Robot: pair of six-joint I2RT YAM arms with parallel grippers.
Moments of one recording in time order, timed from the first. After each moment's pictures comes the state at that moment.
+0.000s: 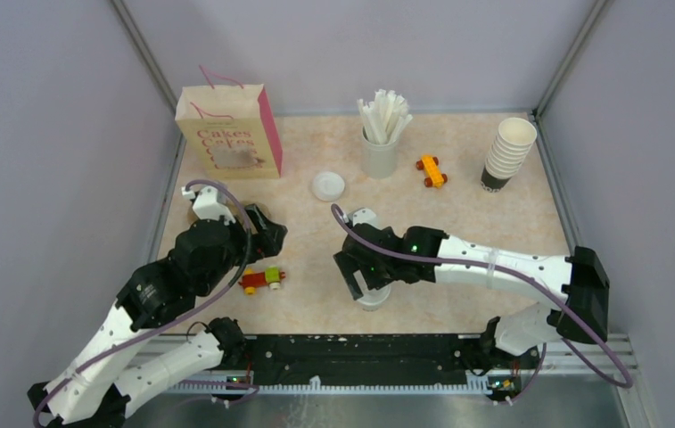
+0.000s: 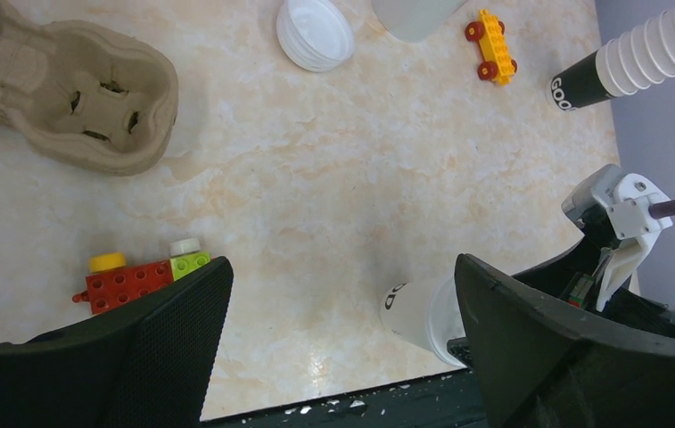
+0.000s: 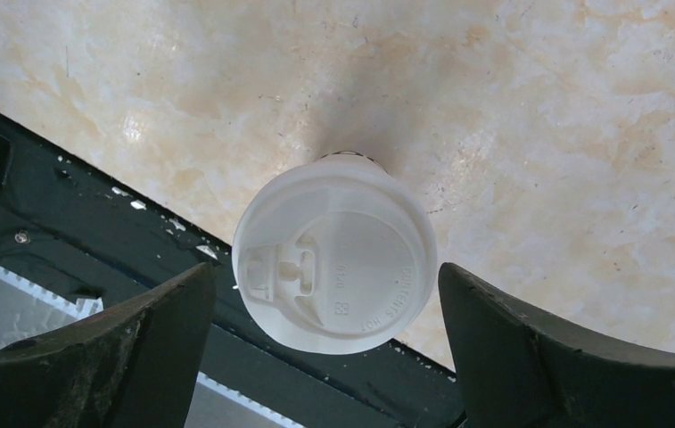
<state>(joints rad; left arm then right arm) -0.80 0.64 1.05 -0.90 -0.42 -0.77 1.21 1.41 1.20 -0.86 0.27 0.60</state>
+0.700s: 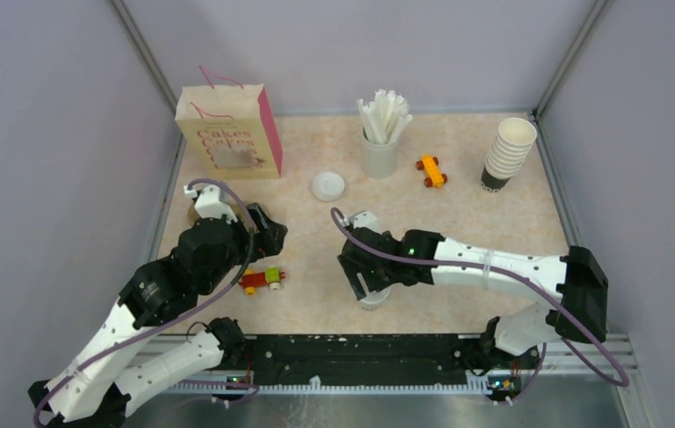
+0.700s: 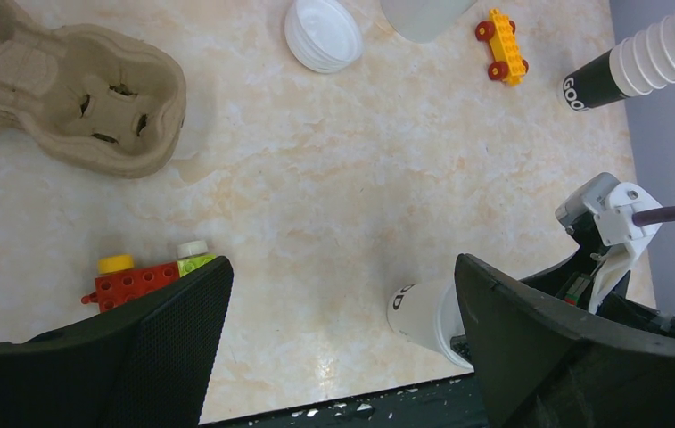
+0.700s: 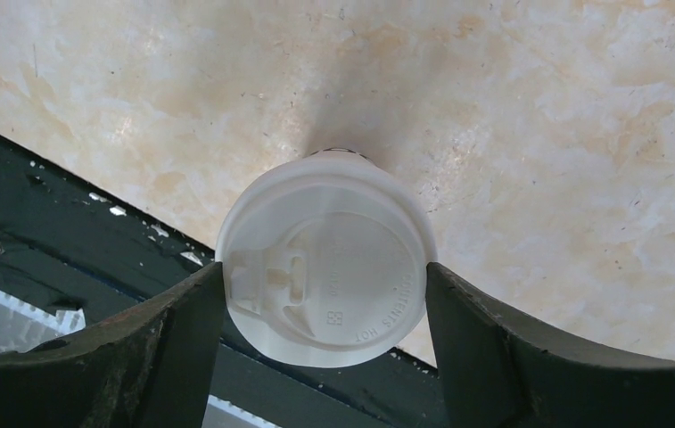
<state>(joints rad) -0.80 0.66 1.05 -0.90 -0.44 -0.76 1.21 1.42 1.16 -0.84 0.29 0.61</state>
